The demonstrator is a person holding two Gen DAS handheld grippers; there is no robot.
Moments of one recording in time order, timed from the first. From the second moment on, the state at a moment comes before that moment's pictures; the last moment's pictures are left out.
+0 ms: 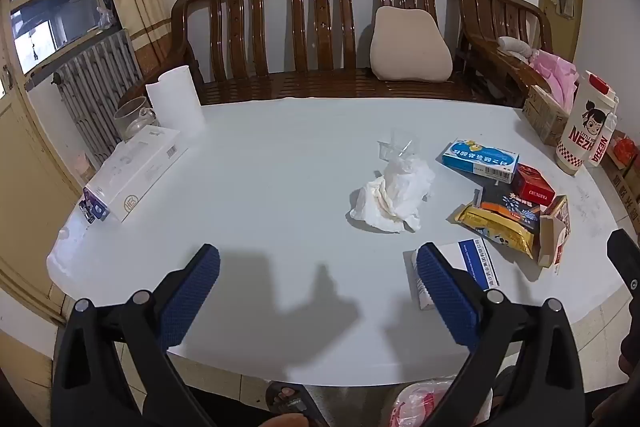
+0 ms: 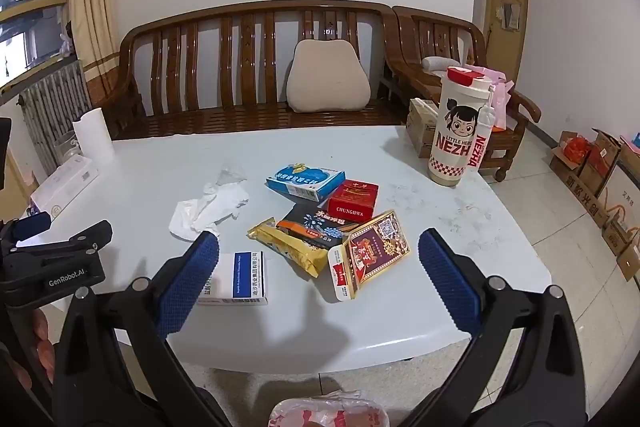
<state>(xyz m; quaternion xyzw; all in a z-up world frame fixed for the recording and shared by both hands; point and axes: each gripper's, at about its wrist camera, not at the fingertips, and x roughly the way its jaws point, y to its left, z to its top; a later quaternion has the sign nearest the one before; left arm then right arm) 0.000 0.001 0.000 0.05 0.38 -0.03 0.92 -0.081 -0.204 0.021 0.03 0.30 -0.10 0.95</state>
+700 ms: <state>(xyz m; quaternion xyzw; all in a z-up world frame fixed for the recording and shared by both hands) 0.001 -0.001 -0.004 0.05 0.39 -0.03 0.92 -0.081 -0.209 0.019 0.03 0.30 -0.11 0.95</state>
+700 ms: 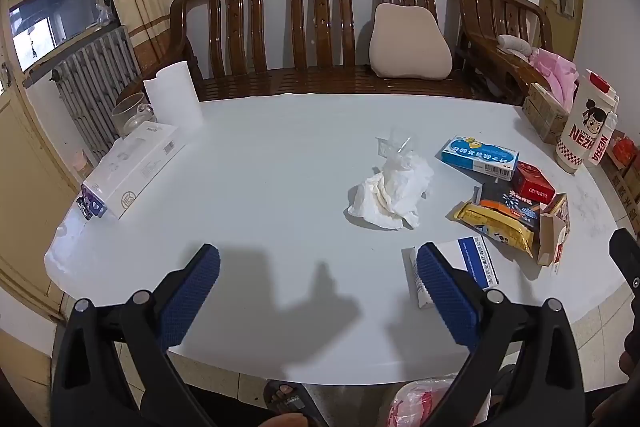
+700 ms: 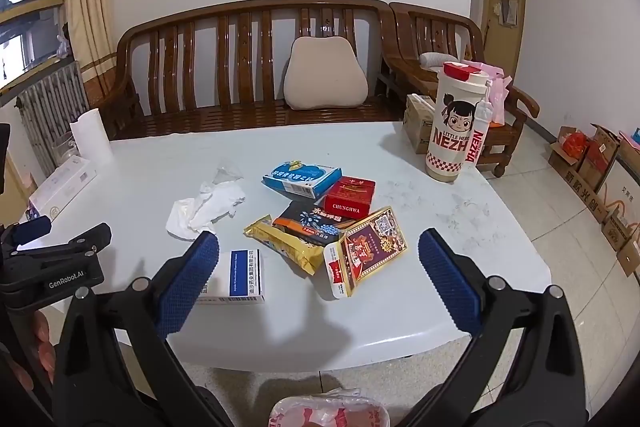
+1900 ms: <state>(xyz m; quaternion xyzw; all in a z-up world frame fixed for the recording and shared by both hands) -0.002 -0.002 0.005 0.04 0.38 -0.03 0.92 -0.078 -0.214 0.018 0.04 0.31 -0.11 0.94</state>
